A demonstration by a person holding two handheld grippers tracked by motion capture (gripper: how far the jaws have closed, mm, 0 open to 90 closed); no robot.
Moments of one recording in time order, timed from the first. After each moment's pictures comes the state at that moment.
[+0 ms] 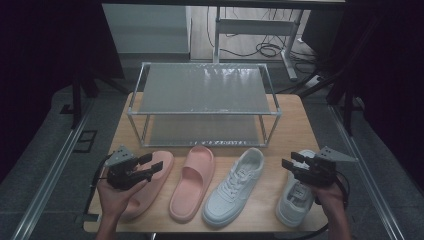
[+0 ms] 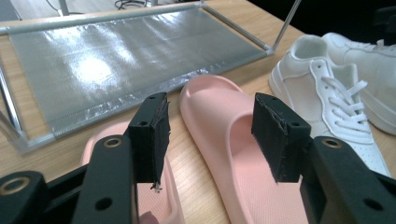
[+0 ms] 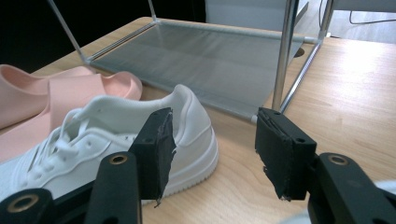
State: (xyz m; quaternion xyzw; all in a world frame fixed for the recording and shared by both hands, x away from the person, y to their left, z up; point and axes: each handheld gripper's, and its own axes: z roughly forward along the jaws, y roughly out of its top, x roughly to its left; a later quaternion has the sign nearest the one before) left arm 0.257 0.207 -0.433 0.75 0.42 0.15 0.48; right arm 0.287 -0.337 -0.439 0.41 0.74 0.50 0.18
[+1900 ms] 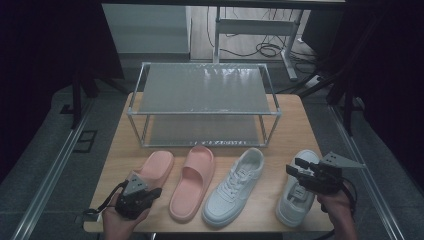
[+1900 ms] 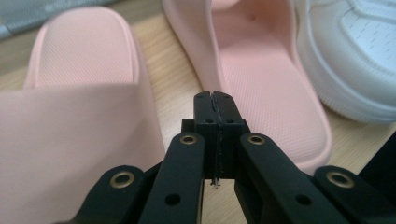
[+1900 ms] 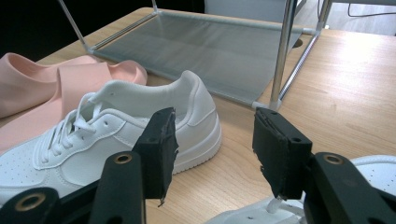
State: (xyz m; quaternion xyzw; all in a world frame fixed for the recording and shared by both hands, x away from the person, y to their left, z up) left arm 0.210 0.185 -0.485 0.81 0.44 0.13 0.38; right arm 0.266 -0.341 -0.430 0.42 0.75 0.48 0.18
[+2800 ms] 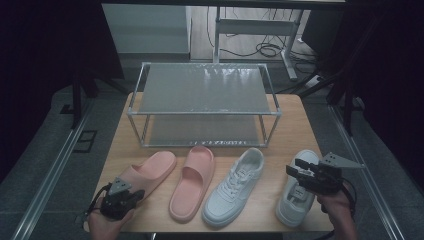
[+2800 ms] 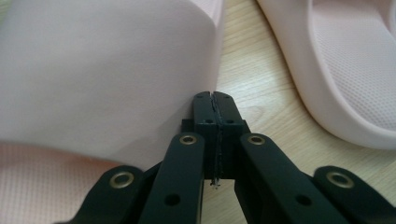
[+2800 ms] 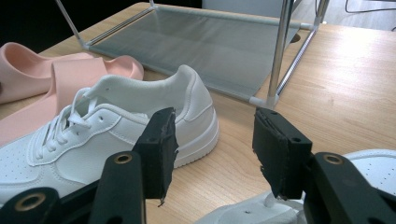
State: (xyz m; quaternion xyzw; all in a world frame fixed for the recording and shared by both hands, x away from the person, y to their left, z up) left arm 0.212 0.233 -0.508 0.78 0.51 0.14 0.34; right arm 0.266 -0.342 -0.432 0.42 0.75 0.48 0.18
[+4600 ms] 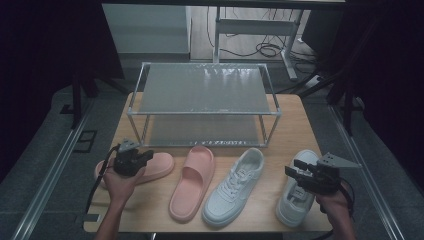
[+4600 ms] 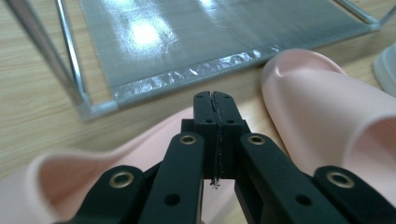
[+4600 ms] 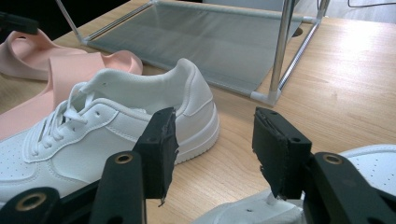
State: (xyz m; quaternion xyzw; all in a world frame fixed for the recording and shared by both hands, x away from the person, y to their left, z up) left arm 0.313 0.211 -0.470 0.74 0.51 0.18 0.39; right arm 0.269 -0.340 -0.438 0.42 0.75 0.47 0.17
